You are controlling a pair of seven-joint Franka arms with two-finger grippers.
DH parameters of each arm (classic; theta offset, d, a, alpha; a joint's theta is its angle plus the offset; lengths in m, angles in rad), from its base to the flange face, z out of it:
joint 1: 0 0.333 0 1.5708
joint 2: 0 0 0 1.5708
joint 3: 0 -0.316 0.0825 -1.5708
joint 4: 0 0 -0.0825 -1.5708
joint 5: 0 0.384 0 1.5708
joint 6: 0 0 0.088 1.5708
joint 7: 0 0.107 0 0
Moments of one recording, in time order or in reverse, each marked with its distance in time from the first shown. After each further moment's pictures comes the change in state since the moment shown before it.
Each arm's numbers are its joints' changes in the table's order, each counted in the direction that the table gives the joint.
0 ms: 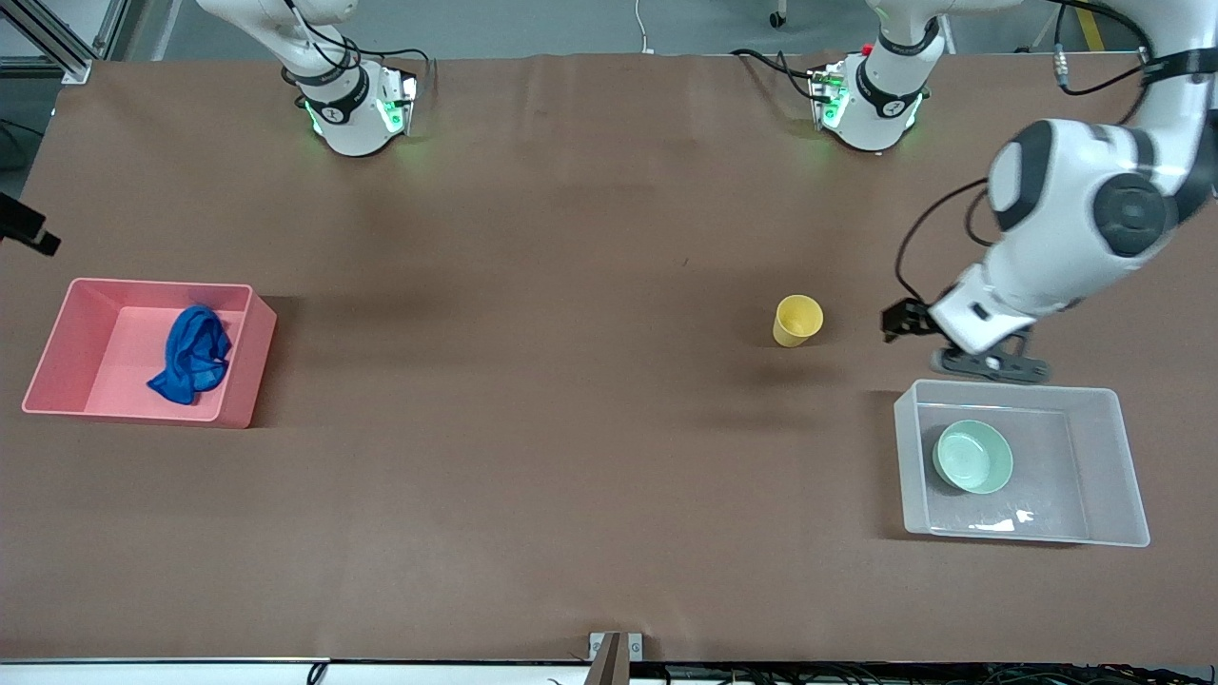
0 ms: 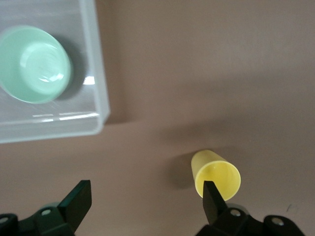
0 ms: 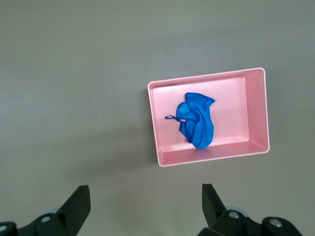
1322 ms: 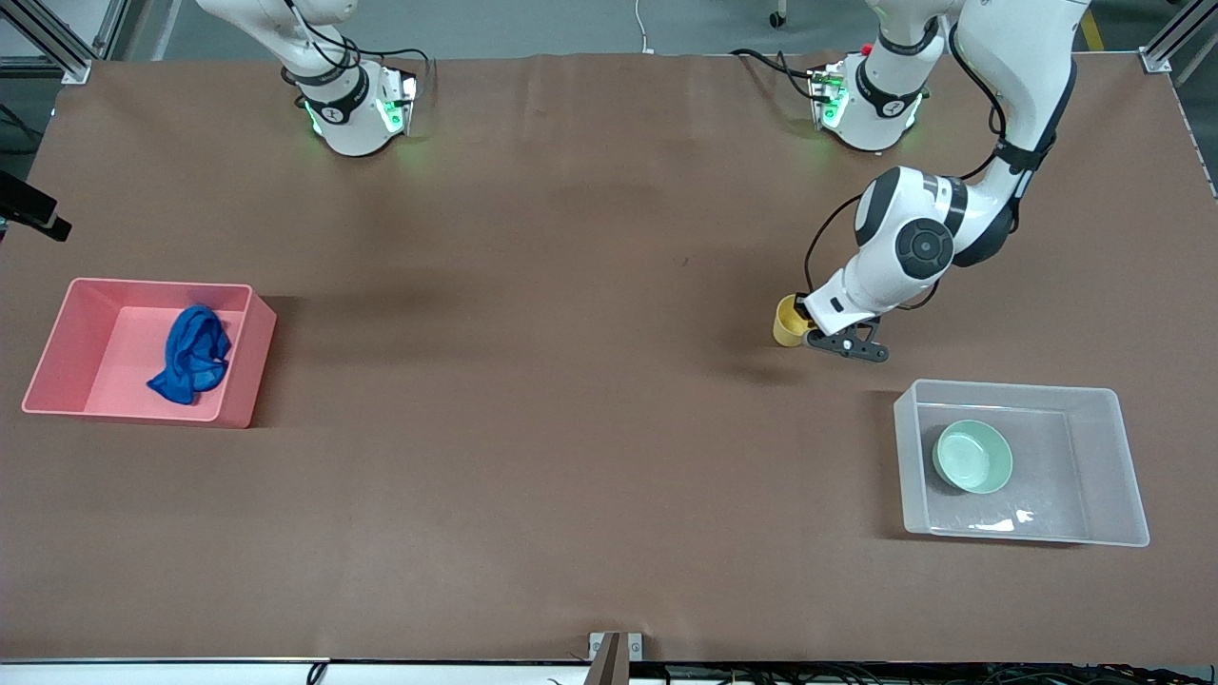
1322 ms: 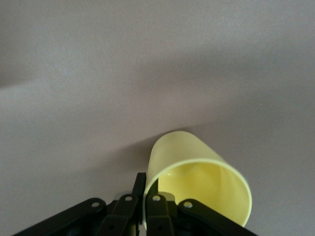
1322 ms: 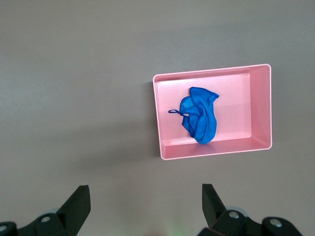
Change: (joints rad) left arm -0.014 -0.158 0.103 -0.248 0.000 0.346 -0.033; right arm -0.001 -0.002 -0.016 0.001 0.000 -0.008 -0.011
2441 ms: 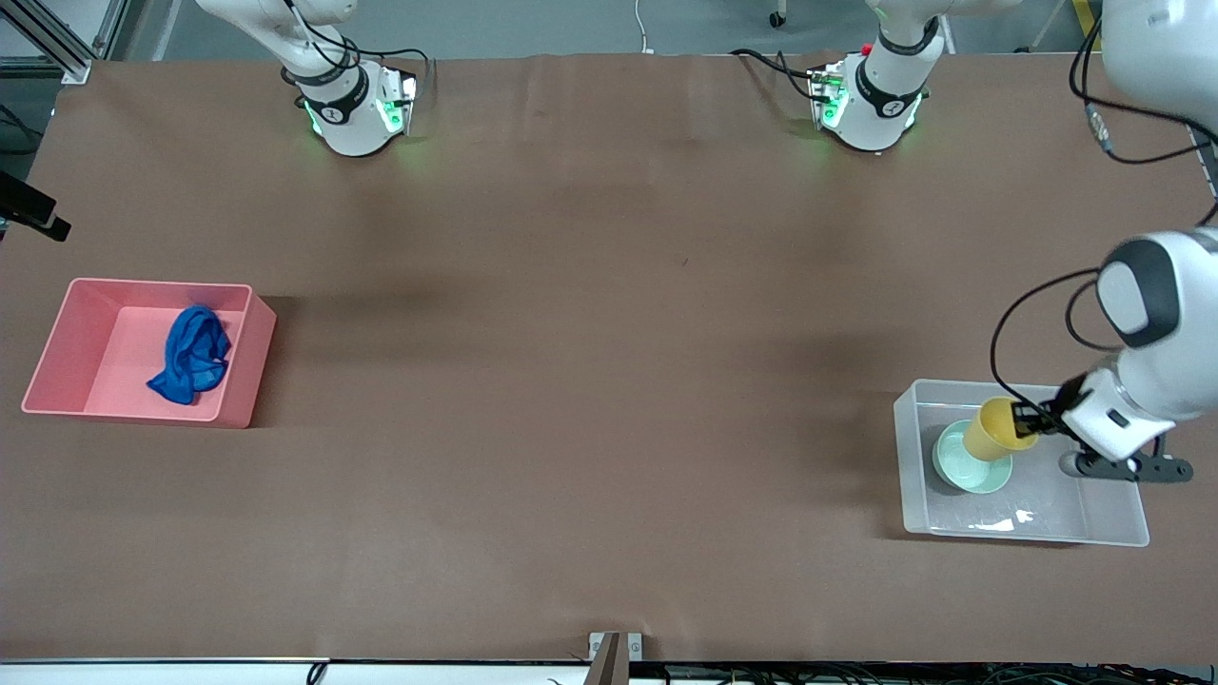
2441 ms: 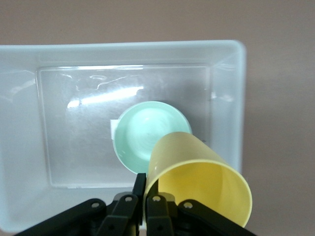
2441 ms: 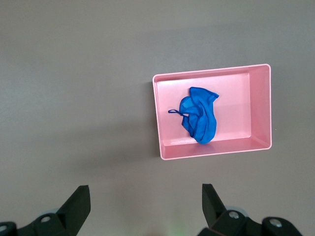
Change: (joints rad) left arm 0.020 -0.262 -0.449 0.759 -0.095 -0.399 0.326; right arm -0.001 0.000 0.000 0.000 0.000 0.000 -0.001
